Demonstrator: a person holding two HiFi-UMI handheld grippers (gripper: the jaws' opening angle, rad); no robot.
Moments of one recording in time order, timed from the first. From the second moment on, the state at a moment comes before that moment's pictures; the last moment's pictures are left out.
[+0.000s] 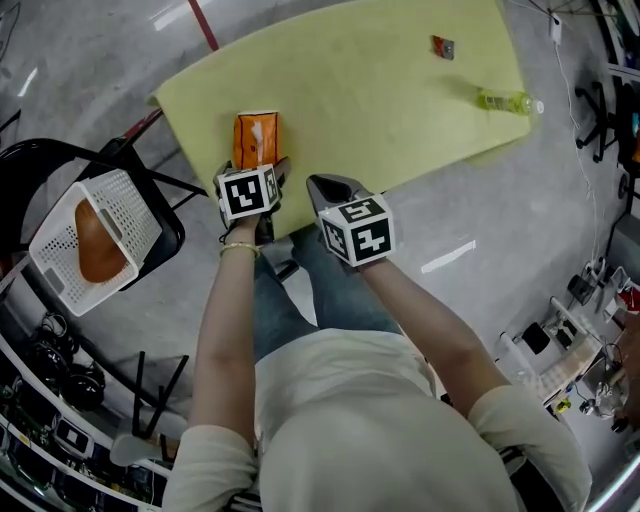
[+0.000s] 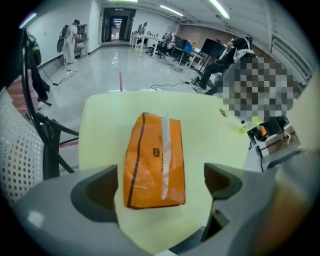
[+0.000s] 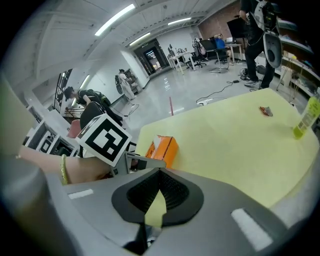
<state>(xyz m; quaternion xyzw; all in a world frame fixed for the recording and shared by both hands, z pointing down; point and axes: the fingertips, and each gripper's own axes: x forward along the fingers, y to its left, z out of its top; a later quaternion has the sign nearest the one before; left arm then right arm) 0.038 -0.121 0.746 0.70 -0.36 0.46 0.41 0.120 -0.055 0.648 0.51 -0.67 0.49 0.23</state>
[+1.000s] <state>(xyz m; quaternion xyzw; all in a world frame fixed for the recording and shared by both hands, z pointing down) 0.034 -0.135 0.799 0.66 -0.39 0.52 0.39 0.132 -0.054 0.679 0.51 -0.64 0.53 0.22</state>
